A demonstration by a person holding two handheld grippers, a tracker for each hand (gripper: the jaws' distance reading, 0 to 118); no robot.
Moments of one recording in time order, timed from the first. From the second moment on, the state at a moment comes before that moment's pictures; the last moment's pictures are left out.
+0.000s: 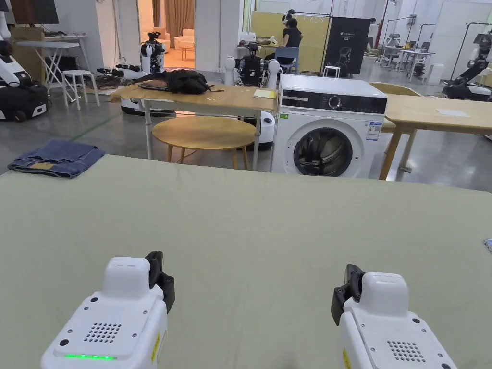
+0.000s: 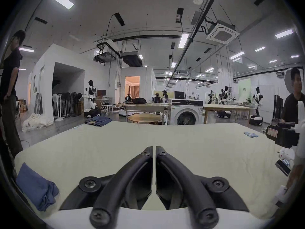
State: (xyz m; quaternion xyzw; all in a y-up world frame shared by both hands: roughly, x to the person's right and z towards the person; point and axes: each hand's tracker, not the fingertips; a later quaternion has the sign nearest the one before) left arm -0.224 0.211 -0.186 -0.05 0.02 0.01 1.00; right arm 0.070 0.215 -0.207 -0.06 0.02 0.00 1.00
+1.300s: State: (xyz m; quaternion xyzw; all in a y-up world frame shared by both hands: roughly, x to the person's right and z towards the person) left arm -0.236 0.219 -0.186 -0.04 0.00 0.06 1.00; right arm 0.071 0.215 -0.203 -0.04 -0.01 0.00 1.00
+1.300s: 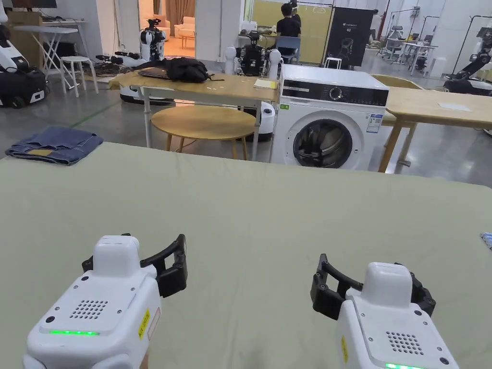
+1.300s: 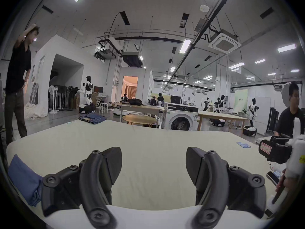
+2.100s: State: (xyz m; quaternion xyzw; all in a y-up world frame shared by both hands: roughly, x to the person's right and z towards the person) left arm -0.232 0.225 -0.186 -0.03 0.03 -0.01 1.00; right arm 0.075 0.228 -0.219 -0.09 0.00 -0.06 0.99
